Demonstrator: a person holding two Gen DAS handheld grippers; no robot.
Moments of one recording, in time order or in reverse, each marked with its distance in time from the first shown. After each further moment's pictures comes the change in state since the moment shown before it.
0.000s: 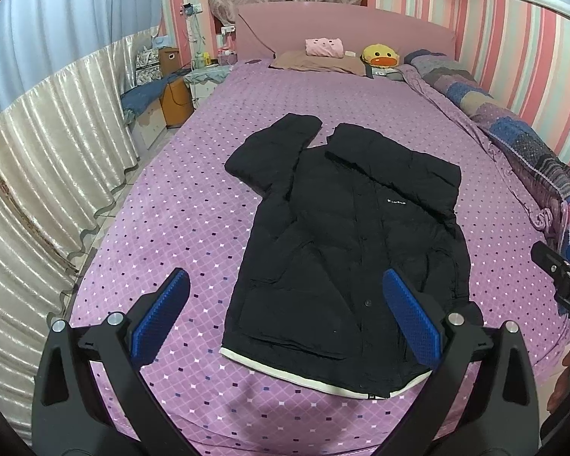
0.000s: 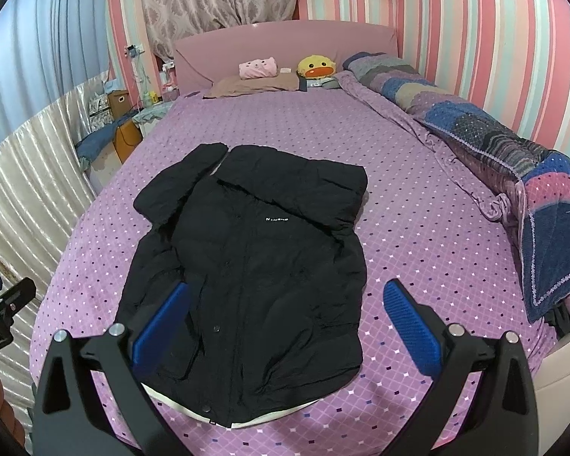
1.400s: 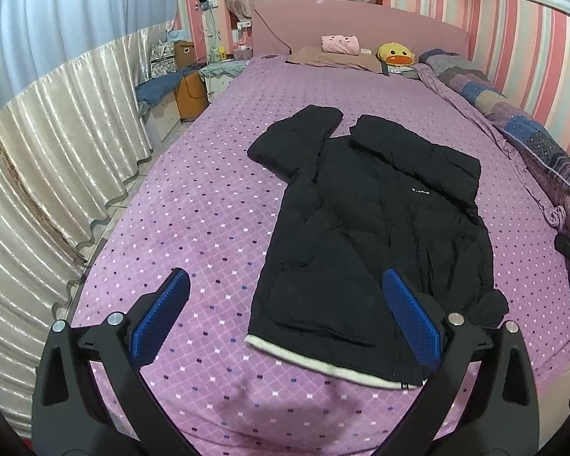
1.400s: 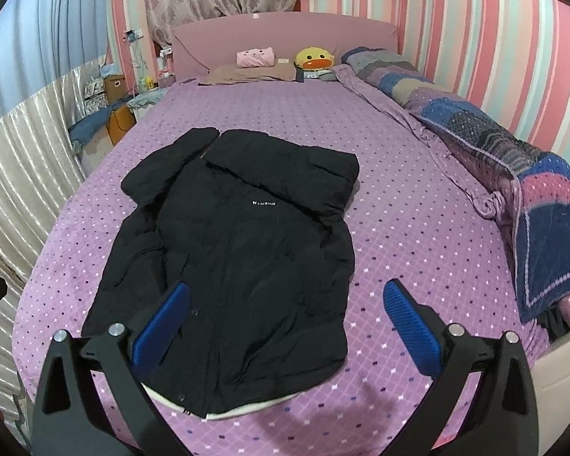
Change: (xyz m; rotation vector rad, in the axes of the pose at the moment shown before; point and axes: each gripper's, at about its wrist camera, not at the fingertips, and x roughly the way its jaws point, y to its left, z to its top) left arm 0.018 0.042 -0.029 -0.020 -0.002 0.040; right arm 0.028 -0.009 -0.016 -0.053 0.023 -0.039
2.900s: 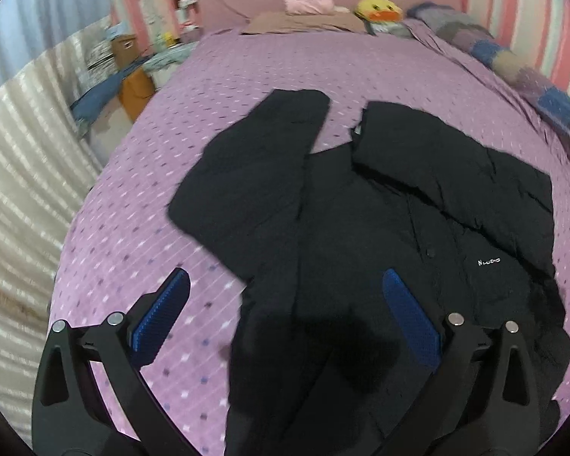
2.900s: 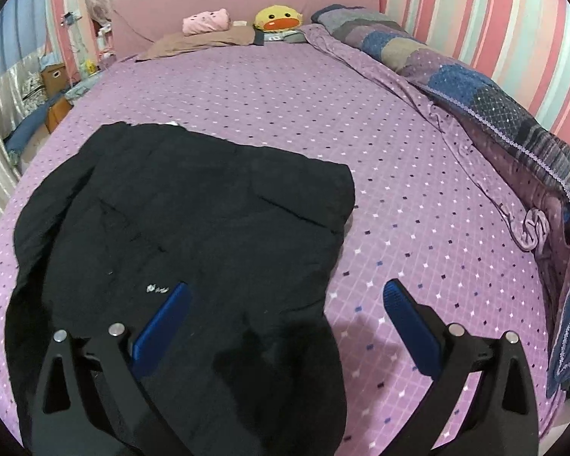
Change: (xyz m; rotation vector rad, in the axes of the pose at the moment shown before) left arm 0.328 -0.061 0.178 0.176 0.125 -0.050; right arm 0.307 -0.065 0.125 0.084 0.149 -0.136
